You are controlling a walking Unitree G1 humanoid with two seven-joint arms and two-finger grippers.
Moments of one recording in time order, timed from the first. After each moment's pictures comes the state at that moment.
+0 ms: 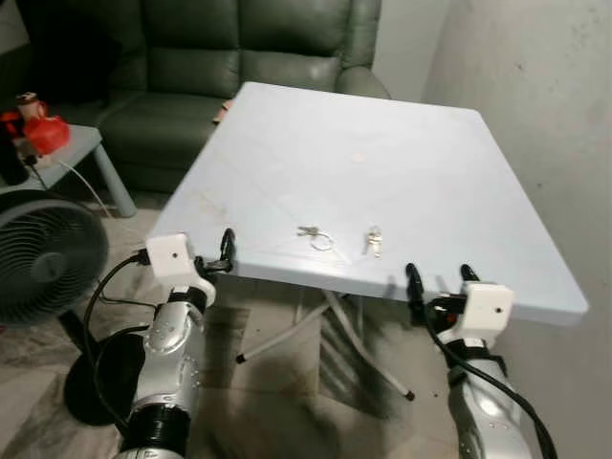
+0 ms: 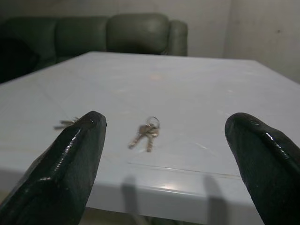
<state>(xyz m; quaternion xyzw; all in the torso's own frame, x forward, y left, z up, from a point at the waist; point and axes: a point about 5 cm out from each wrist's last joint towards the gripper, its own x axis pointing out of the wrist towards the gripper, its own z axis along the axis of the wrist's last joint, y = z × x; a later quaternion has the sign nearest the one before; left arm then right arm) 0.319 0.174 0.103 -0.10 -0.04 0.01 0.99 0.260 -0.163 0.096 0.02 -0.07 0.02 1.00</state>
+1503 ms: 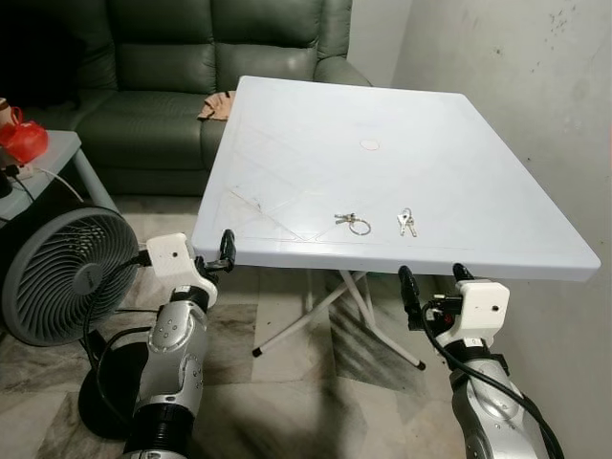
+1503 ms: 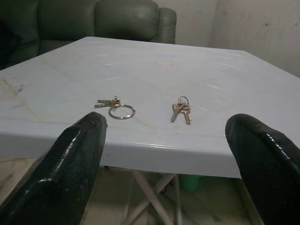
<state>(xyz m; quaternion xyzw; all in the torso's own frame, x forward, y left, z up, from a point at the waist) 0.320 0.160 0.102 -0.12 -0.02 0.00 0.99 0.257 -0.170 0.098 0.01 -0.05 0.03 1.00</state>
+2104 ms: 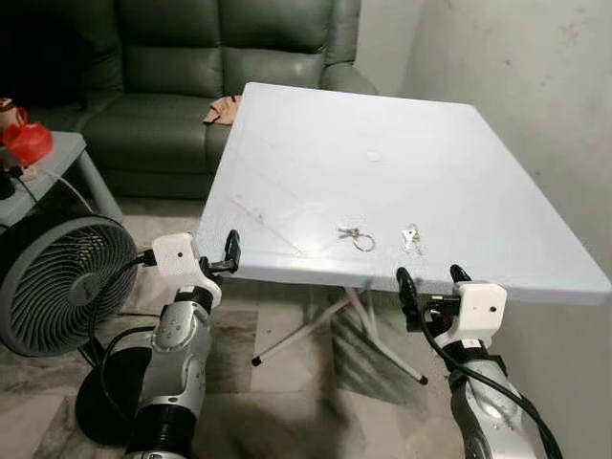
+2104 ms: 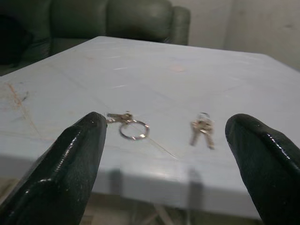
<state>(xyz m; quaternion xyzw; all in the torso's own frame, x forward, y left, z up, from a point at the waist) 0.320 0.156 0.102 -0.12 -0.02 -0.01 0.99 0.257 -0.167 0.097 0.01 -0.04 0.04 1.00</state>
